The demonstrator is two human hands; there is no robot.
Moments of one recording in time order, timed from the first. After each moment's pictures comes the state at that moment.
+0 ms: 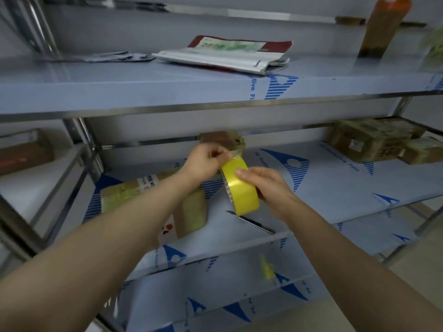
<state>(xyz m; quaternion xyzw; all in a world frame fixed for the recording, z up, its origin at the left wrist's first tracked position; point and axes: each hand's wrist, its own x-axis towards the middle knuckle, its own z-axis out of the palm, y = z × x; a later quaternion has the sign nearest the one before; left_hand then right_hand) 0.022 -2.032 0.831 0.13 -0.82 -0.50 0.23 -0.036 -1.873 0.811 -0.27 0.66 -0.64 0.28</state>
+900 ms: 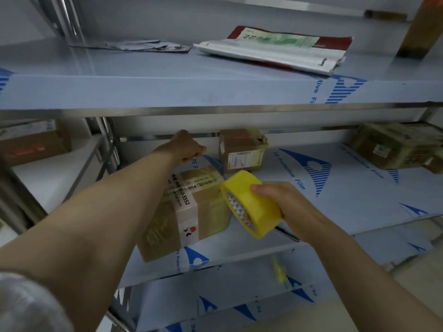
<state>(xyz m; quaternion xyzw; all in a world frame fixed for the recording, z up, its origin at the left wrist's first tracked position) 0.022 -2.170 0.831 0.34 -0.83 -0.42 0.09 0.006 -1.901 0.823 -0.24 0.69 -0.59 0.34</state>
